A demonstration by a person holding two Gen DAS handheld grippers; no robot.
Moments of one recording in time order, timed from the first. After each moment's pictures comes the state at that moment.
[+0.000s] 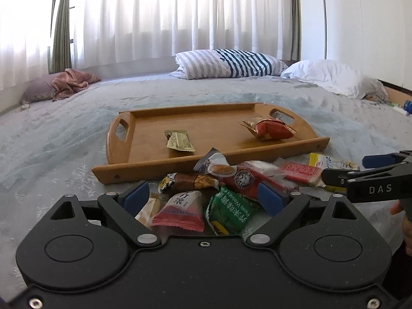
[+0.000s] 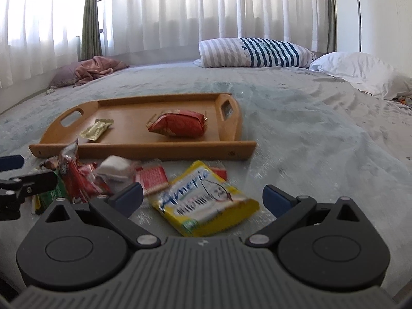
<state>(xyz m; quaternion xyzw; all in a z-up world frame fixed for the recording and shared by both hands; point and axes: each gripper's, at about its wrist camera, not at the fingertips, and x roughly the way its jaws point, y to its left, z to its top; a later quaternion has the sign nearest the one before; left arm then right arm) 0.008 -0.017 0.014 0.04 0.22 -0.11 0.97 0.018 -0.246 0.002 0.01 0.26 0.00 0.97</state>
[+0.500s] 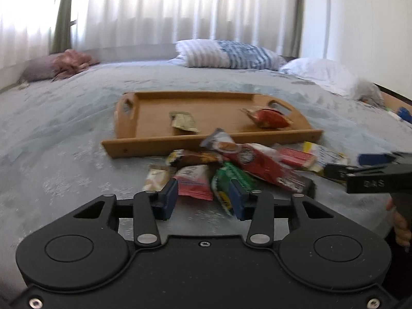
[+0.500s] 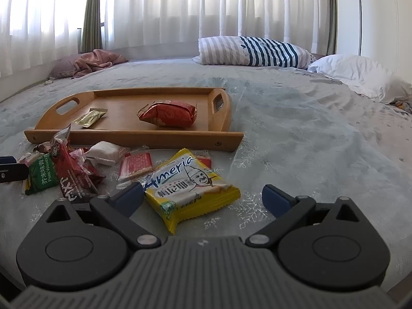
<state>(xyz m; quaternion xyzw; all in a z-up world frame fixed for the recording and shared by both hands) -0.011 0.005 0.011 0.01 0.25 -0.13 0.96 0.010 -0.254 -0.006 0.00 0.26 0.01 0.97</state>
